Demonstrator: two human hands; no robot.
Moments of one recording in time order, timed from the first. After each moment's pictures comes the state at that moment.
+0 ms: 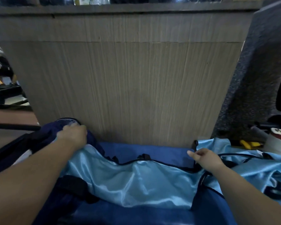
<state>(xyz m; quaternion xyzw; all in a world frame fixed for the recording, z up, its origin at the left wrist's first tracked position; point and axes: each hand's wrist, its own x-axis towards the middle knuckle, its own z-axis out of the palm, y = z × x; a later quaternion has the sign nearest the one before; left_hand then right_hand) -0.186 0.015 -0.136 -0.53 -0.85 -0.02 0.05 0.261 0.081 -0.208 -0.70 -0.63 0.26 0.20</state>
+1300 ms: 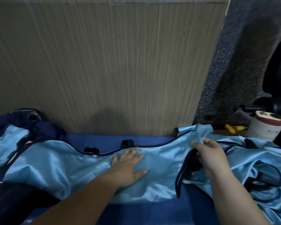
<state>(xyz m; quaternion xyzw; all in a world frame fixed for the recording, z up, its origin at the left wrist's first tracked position) 0.050 0.051 -0.281 -0.76 -0.64 0.01 -0.13 0.318 0.079 -0.234 -0.59 -0.38 0.45 0.55</state>
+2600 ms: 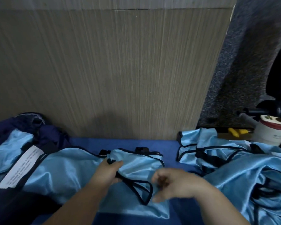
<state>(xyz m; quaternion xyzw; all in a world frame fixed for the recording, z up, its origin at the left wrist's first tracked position) 0.018 0.014 -0.251 -0.29 -0.63 -0.51 -0.51 0.252 0.037 -0.222 -0.47 -0.78 0.42 0.02</state>
